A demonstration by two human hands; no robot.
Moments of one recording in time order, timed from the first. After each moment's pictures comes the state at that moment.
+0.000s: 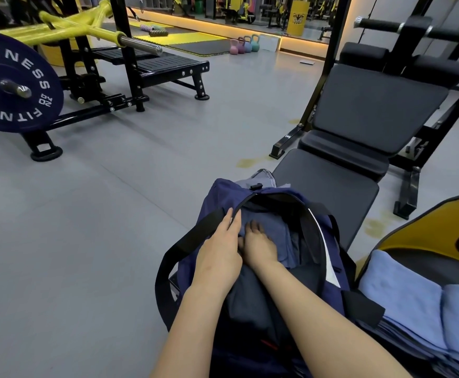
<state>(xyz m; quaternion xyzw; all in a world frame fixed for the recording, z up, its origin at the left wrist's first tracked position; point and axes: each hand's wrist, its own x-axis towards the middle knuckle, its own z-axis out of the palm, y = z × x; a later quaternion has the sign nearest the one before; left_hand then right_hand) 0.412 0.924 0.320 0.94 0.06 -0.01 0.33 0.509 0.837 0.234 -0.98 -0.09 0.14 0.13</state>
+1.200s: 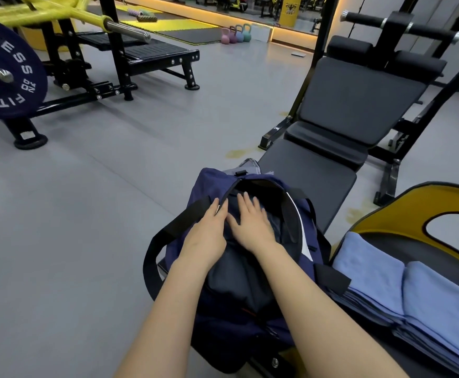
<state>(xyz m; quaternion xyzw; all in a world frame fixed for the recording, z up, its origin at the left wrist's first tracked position) 0.408 0.920 0.319 0.95 0.04 -0.05 0.29 0.485 0.809 0.268 -0.97 -0.14 0.08 0.18</state>
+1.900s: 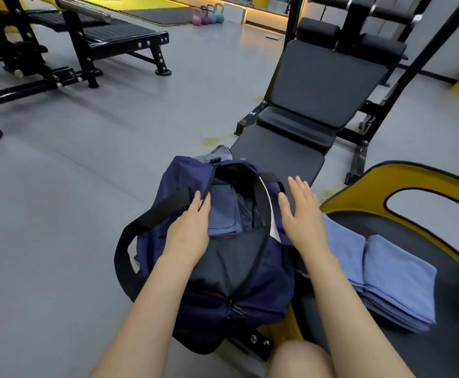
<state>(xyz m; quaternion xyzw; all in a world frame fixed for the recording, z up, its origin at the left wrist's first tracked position) 0.404 0.892 0.313 0.98 0.02 -0.05 0.18 0.443 0.679 0.311 -0.95 -0.02 -0.12 0.28</state>
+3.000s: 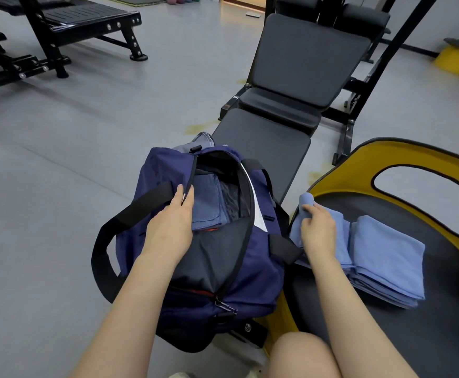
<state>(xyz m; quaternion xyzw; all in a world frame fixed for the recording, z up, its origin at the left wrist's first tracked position) 0.414 0.885 0.307 0.99 0.00 -0.06 0.10 0.452 0.608 0.236 -0.94 0.19 -0.12 0.27</state>
